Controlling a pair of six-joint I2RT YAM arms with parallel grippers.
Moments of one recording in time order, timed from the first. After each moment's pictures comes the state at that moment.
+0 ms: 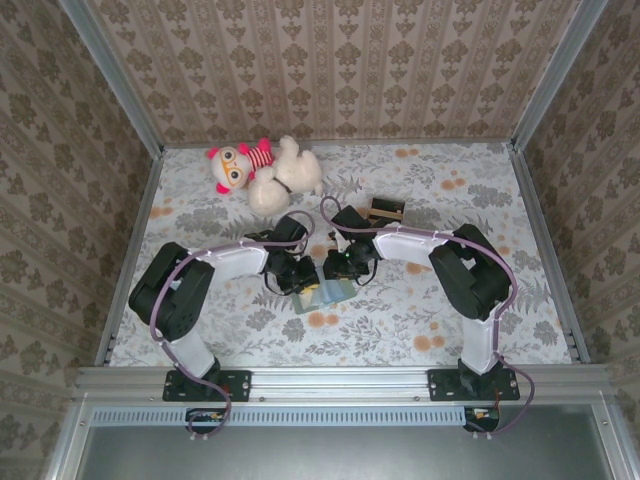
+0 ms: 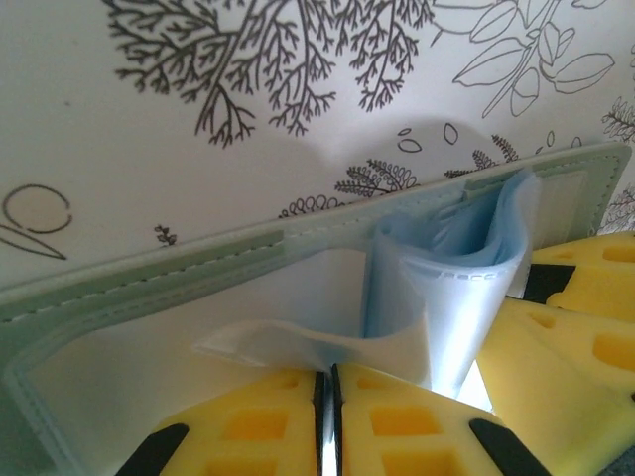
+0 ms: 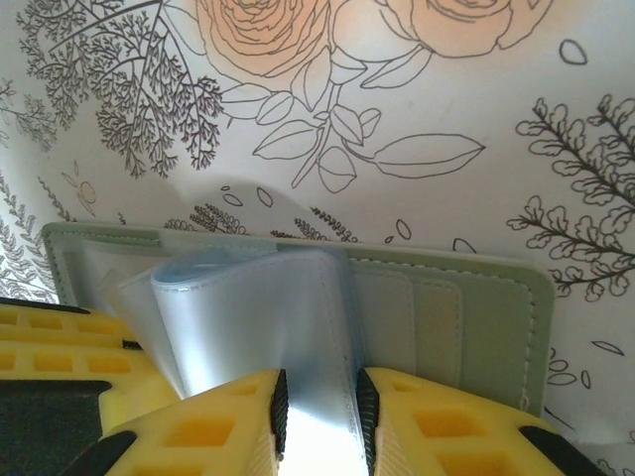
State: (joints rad) left arm -0.66 1.70 0.91 -0.44 0.41 -0.94; right arm 0.65 1.92 1.20 -0.48 -0.35 0.57
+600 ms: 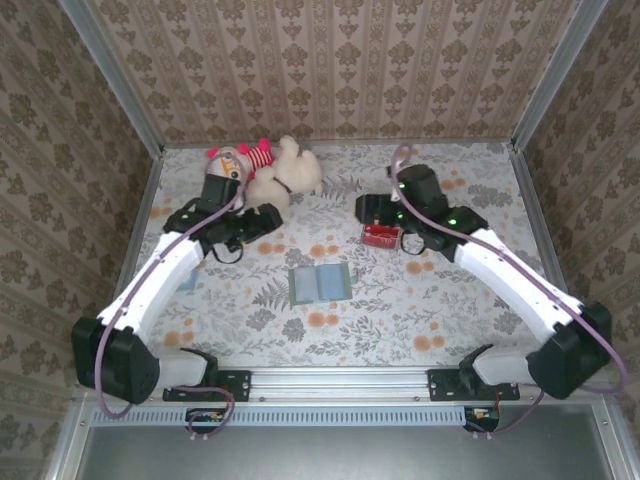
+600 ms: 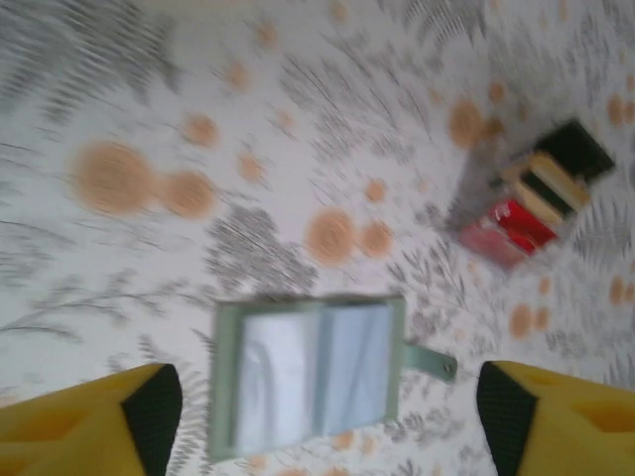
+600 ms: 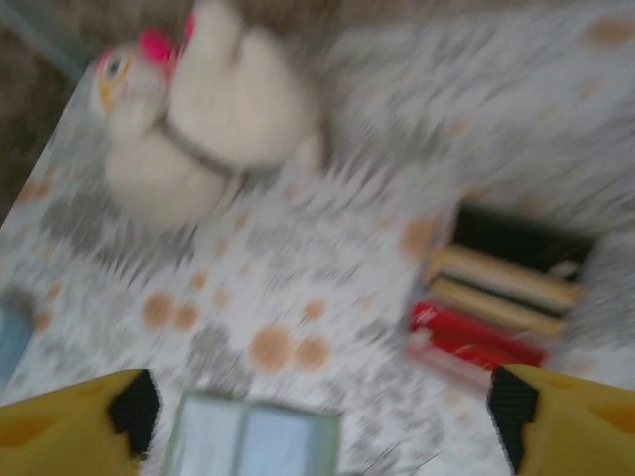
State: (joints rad) left arm -0.35 1.25 1.11 -0.76 0.18 -0.66; right arm 0.48 1.28 1.17 -0.49 0.08 0.41
